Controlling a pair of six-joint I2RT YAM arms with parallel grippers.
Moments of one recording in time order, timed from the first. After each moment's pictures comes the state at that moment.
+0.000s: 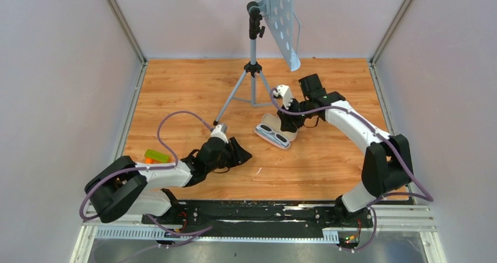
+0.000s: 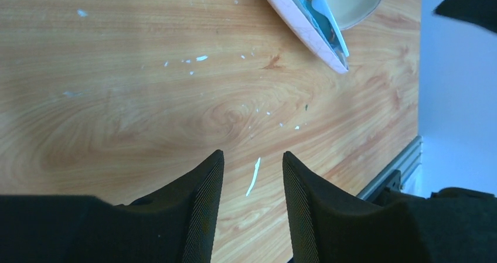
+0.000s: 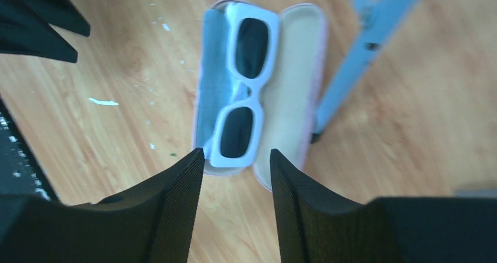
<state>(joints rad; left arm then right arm) -0.81 1.26 0.30 0.47 -0.02 -0.98 0.40 1.57 1.18 -0.65 -0.54 -0.54</state>
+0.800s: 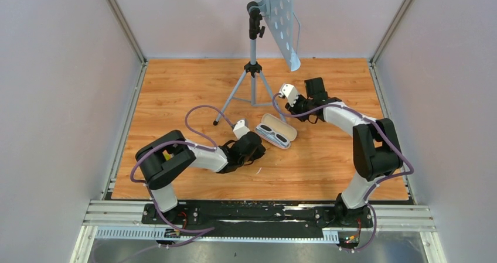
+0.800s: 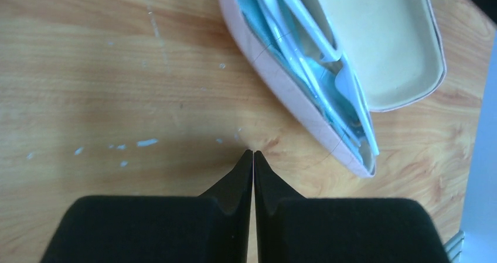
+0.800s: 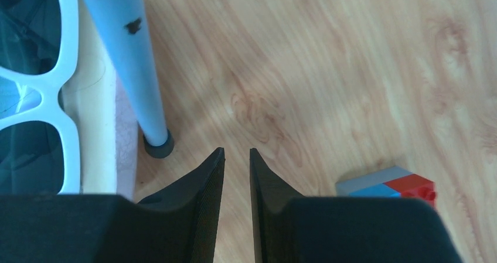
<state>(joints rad) -0.97 1.74 0.68 0.38 -0.36 -1.14 0.29 1.70 1.10 -0.25 -0.34 -0.73</state>
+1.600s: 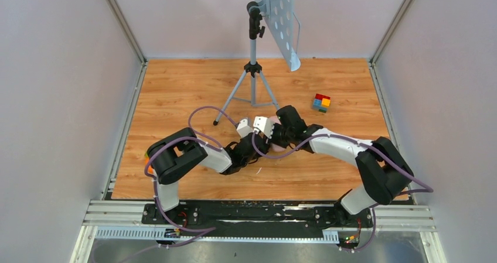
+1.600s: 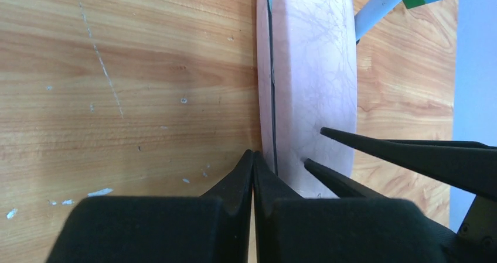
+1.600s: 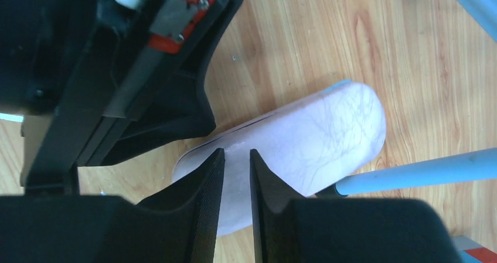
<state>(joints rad) -0.98 1.86 0.71 0.60 -0.39 -1.10 0.67 1.50 0.81 -0.13 -0.22 -0.67</state>
